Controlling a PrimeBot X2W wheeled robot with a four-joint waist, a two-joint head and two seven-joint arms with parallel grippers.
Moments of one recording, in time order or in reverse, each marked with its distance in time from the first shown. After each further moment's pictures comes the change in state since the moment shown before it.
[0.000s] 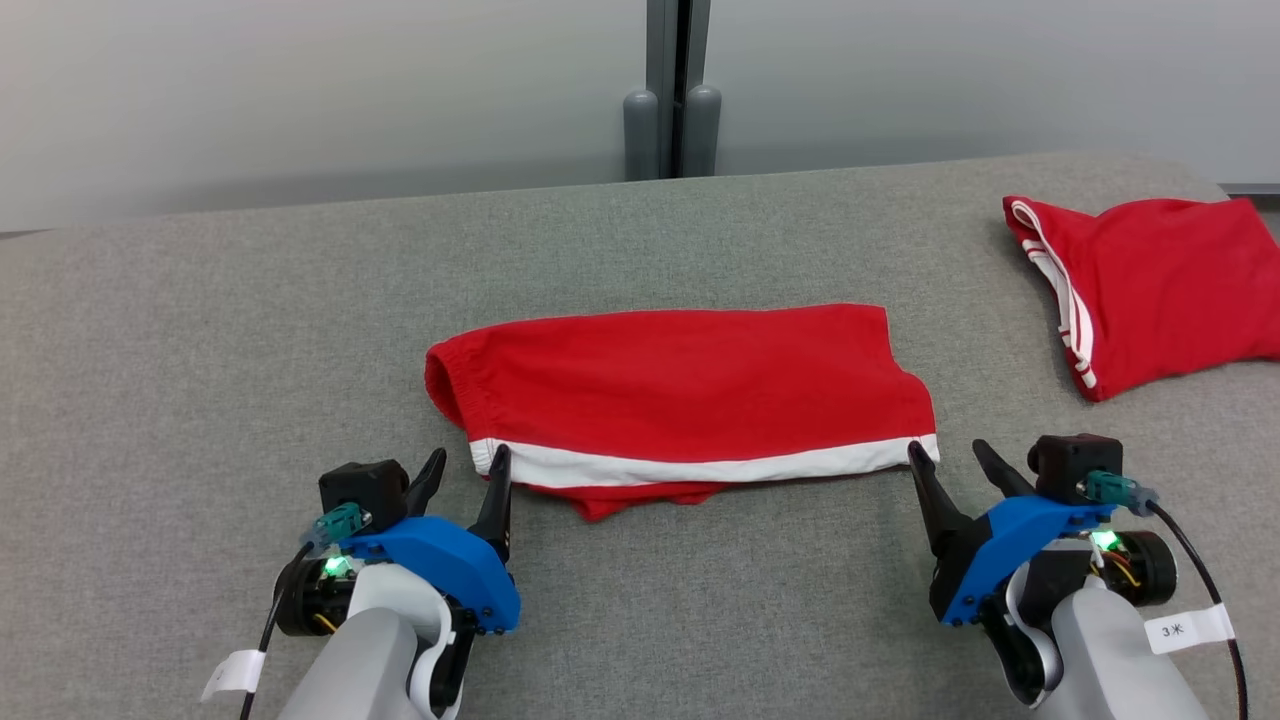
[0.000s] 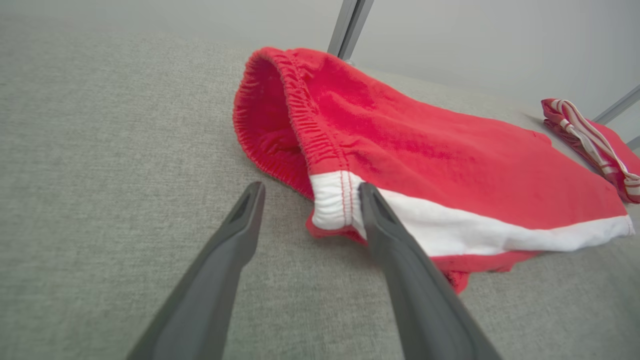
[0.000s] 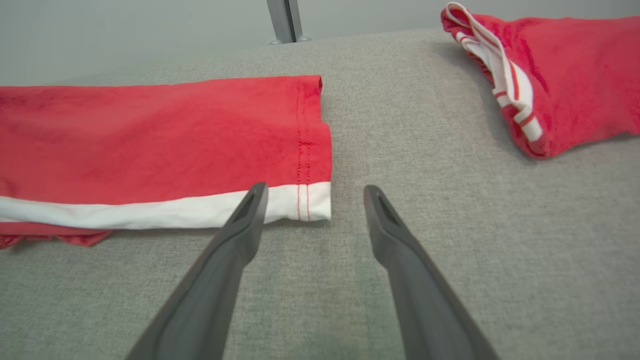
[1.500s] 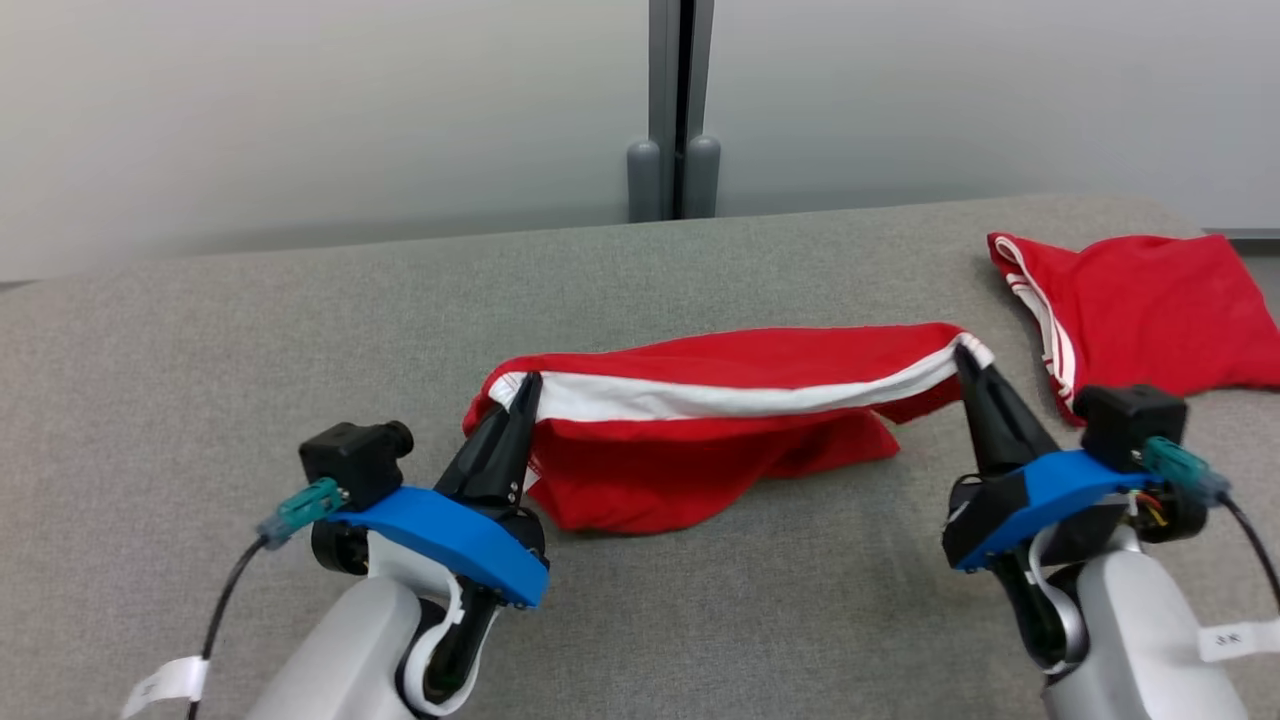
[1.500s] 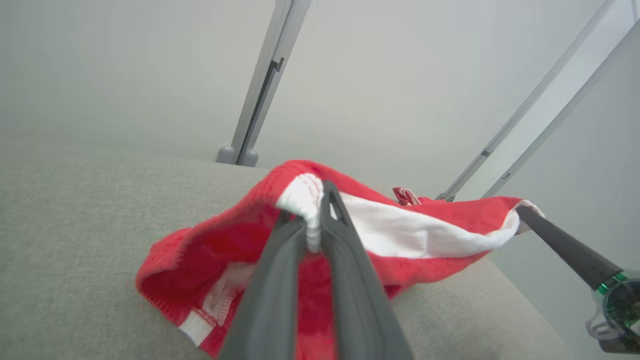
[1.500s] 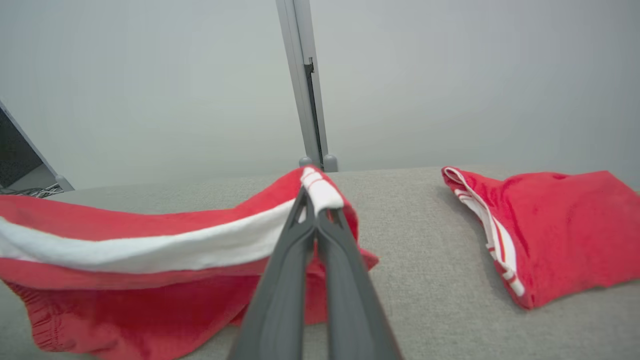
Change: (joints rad) left arm 0.006 0.129 -0.235 -0.330 -0.335 -0.037 -0.065; right arm 0.004 0.000 0.017 -0.226 0.036 0.000 -0.063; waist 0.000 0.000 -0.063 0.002
